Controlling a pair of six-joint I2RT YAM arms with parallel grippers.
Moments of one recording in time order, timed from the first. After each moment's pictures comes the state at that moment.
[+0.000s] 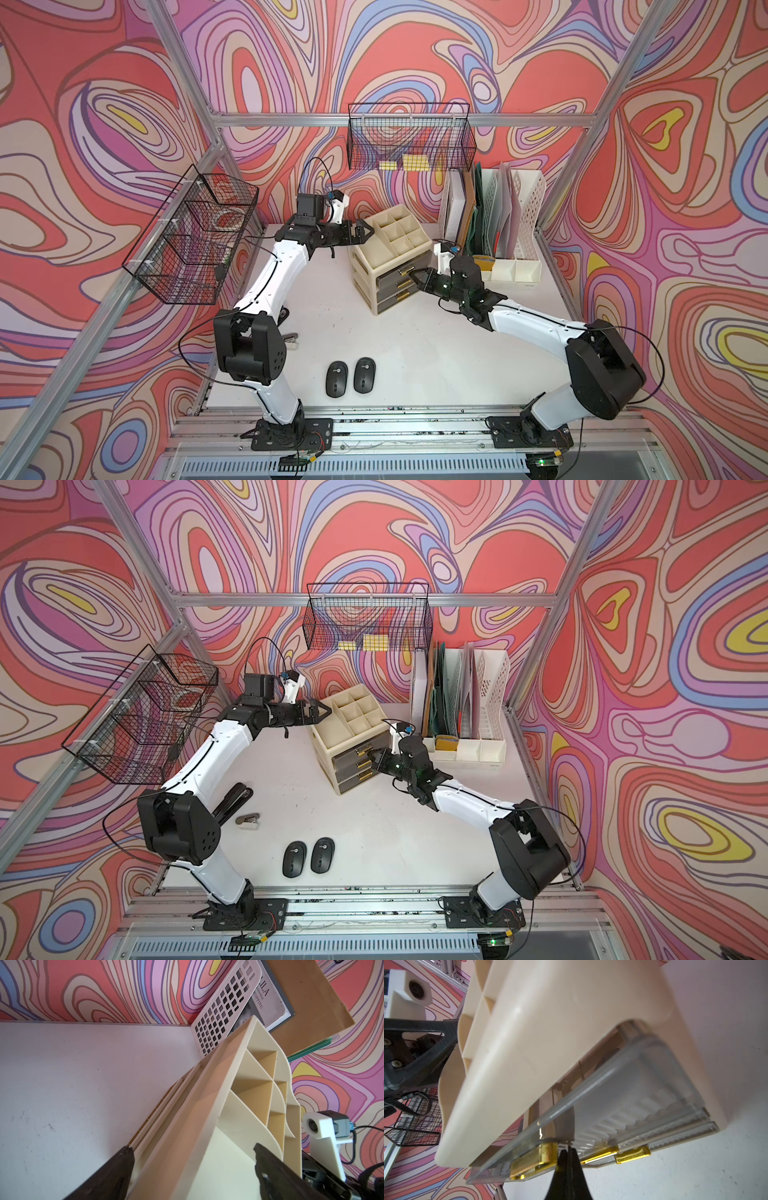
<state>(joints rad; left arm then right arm) -0.15 1.73 1.64 -0.57 0.55 -0.24 0.57 1.56 0.92 0.31 -0.24 0.82</state>
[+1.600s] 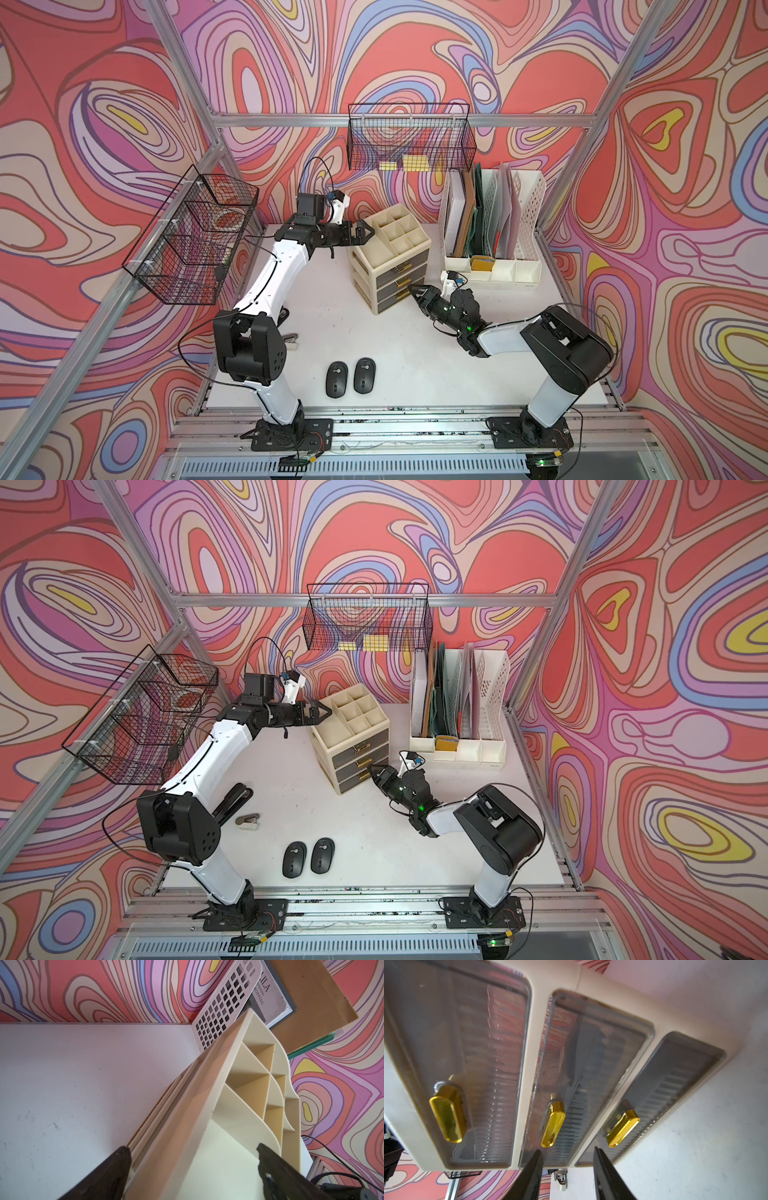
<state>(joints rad) -0.15 1.73 1.65 -0.60 0.55 -0.22 0.62 1.75 0.61 0.99 -0.14 1.25</state>
